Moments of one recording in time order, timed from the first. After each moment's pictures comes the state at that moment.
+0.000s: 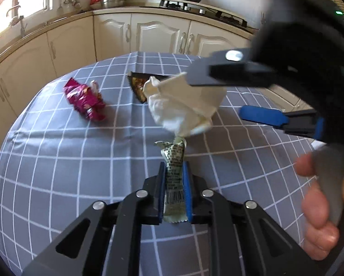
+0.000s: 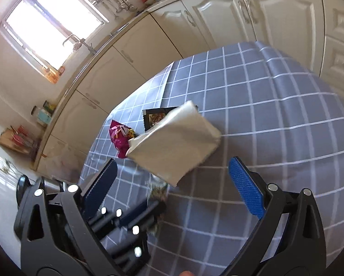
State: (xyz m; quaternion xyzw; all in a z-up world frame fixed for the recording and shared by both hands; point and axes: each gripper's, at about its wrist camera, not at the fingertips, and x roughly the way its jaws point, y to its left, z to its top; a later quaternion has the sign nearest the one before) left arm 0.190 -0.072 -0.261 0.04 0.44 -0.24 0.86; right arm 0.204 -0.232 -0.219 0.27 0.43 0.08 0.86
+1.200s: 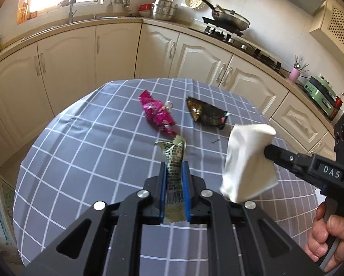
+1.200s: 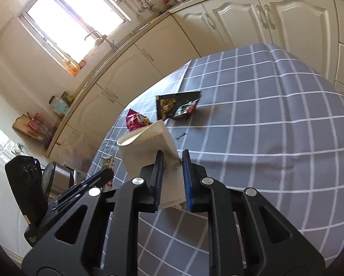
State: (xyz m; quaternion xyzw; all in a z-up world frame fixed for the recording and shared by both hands) left arm 0.181 -0.010 -0.221 -0.06 0.40 -0.15 0.90; right arm 0.166 -0.250 -0.215 0.26 0.40 0.15 0.87
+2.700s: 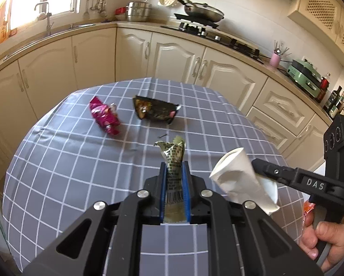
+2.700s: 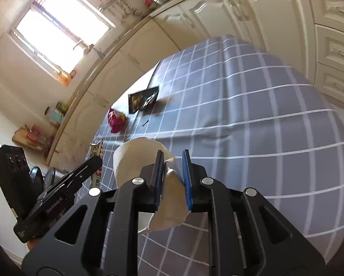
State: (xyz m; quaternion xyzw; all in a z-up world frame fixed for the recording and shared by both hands) left arm 0.155 -0.084 -0.202 -0.02 0.40 -0.20 0.90; right arm 0.116 -0.314 -0.222 0.30 0.40 0.11 0.86
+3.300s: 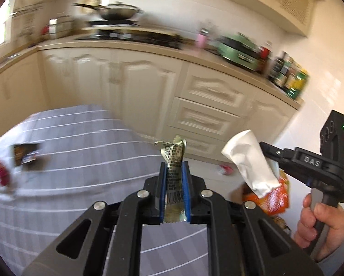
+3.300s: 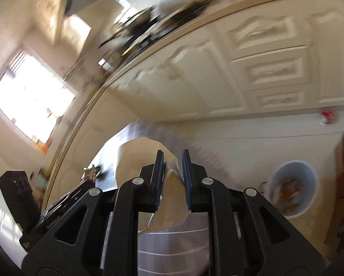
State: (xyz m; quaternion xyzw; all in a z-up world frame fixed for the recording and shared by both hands) left arm 0.115 -0.298 -0.168 0.04 0.38 -0.38 0.84; right arm -0.017 -0.532 -0.180 0.37 0.28 -0.09 0.88
